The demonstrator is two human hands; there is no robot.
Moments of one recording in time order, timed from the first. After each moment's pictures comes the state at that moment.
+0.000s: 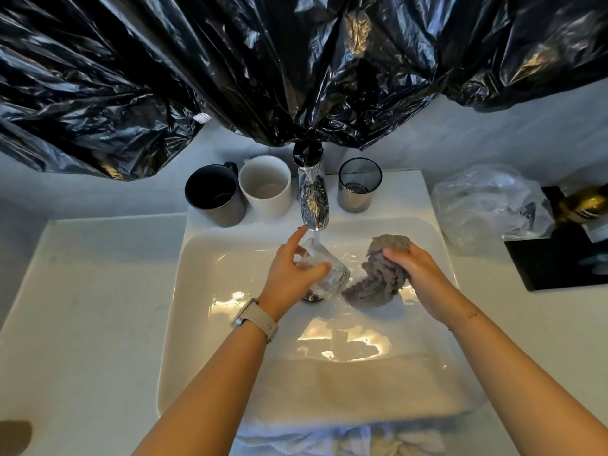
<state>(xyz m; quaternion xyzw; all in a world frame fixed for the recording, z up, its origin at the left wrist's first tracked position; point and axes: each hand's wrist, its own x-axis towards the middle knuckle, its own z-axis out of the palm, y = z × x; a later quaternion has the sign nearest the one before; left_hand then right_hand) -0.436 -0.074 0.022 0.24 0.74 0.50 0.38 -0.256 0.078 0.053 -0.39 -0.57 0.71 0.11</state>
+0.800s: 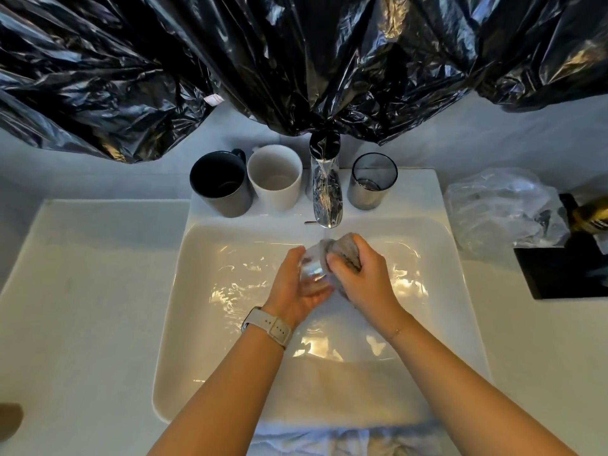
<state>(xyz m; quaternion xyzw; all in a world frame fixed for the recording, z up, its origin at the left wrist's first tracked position) -0.422 -0.074 0.009 -0.15 0.49 0.65 0.56 -0.323 0.011 0.039 -0.31 -0.73 0.57 0.22</state>
